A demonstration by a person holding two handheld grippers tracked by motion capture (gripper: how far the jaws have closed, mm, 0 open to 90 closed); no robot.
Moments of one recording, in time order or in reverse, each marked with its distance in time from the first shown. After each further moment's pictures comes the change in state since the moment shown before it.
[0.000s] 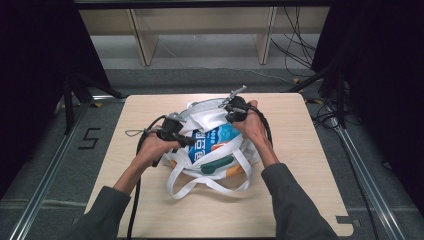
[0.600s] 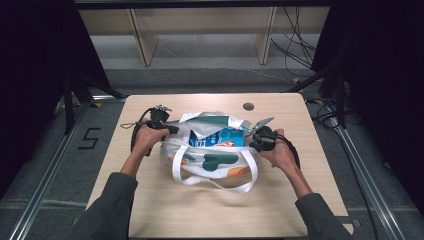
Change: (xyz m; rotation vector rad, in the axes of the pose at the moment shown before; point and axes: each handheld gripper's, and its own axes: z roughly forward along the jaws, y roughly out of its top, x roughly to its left) left arm 0.071 -0.019 0.014 0.038 0.194 -0.165; right arm -0.007 -0.114 -0.010 0.087 0.033 -0.011
